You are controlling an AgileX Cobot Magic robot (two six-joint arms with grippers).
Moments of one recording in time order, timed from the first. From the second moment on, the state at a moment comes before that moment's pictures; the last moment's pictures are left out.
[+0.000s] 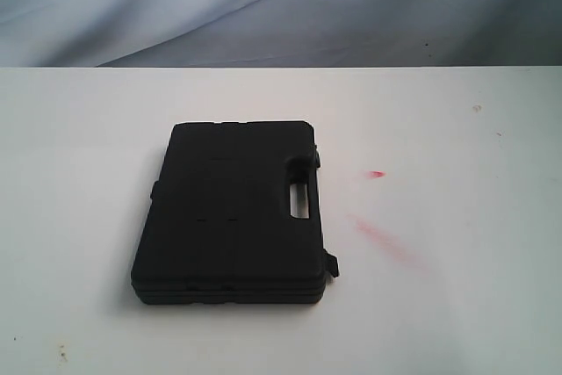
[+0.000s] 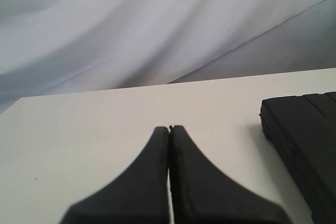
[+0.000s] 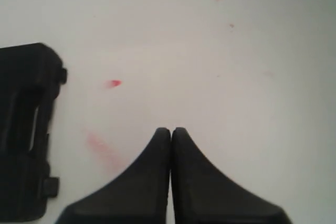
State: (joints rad) left arm 0.00 0.00 0.00 0.00 0.19 0.10; right arm 0.15 1.02 -0.93 0.12 0.81 0.07
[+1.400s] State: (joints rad) left arm 0.00 0.00 0.00 0.00 0.19 0.11; right arm 0.67 1.82 -1.41 0.12 0.95 0.17
